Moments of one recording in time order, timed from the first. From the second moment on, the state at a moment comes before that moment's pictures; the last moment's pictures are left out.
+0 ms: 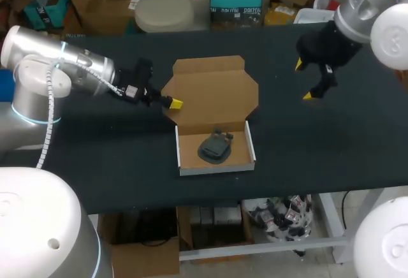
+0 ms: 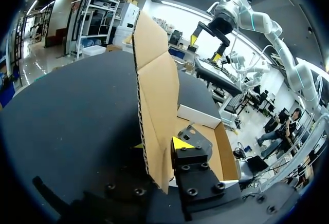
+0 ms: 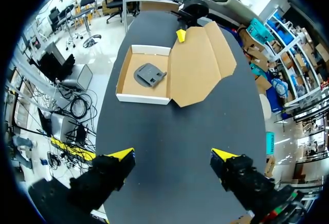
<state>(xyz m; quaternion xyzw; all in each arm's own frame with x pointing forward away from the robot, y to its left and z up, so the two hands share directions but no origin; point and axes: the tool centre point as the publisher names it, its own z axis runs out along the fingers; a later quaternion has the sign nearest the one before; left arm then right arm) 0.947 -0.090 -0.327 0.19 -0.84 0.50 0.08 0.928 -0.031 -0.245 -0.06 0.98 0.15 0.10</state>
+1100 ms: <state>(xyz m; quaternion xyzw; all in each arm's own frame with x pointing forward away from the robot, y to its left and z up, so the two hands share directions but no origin) 0.940 -0.094 -0.326 0.17 -0.84 0.51 0.07 0.925 -0.017 -0.226 -0.09 0.98 0.15 0.12</state>
